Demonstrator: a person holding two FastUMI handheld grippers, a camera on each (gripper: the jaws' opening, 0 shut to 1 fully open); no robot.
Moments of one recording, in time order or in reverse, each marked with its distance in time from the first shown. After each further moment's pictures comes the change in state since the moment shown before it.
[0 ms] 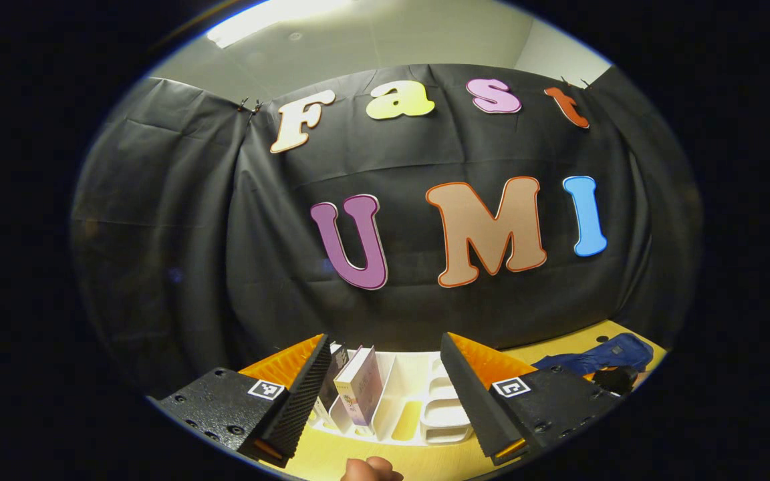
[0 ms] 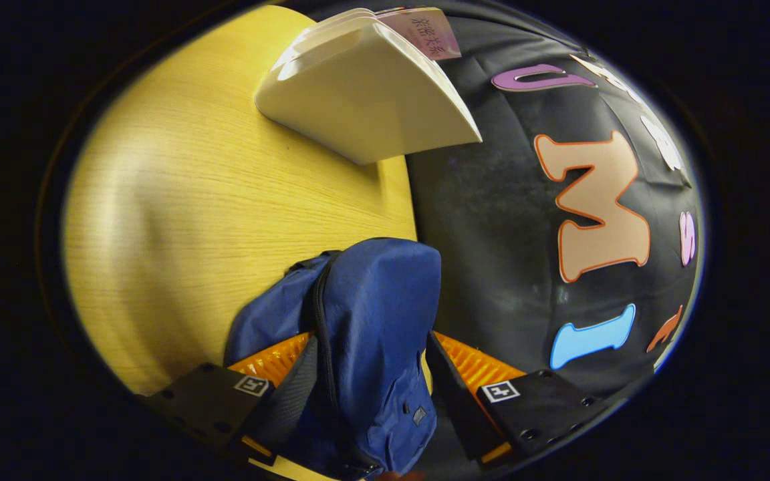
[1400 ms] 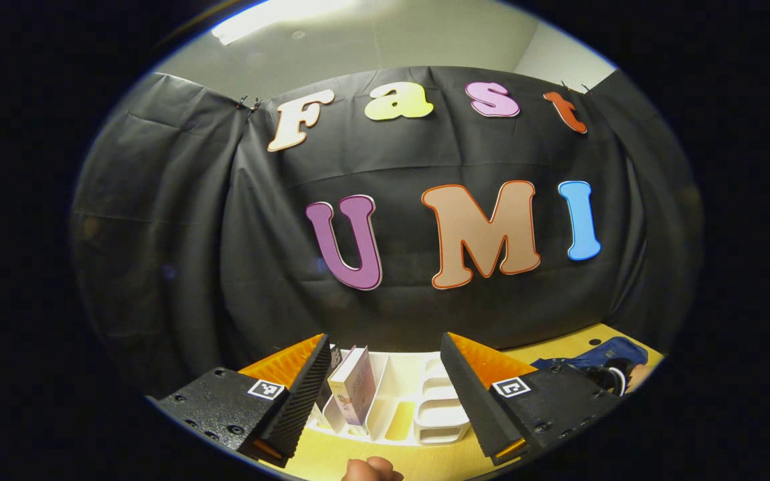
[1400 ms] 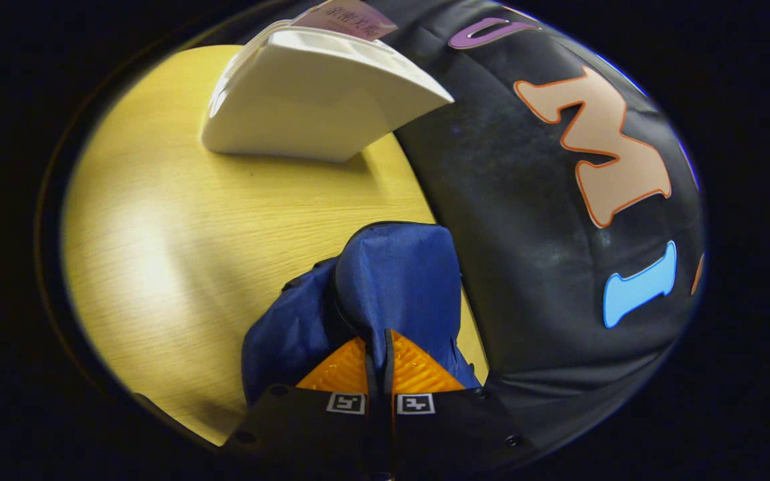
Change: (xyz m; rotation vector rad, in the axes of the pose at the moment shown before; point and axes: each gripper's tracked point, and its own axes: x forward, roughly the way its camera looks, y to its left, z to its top) left arm 0.000 -0.004 0.006 -0.009 -0.017 -0.036; right arm -0.001 -0.009 -0.007 0.329 0.093 0.158
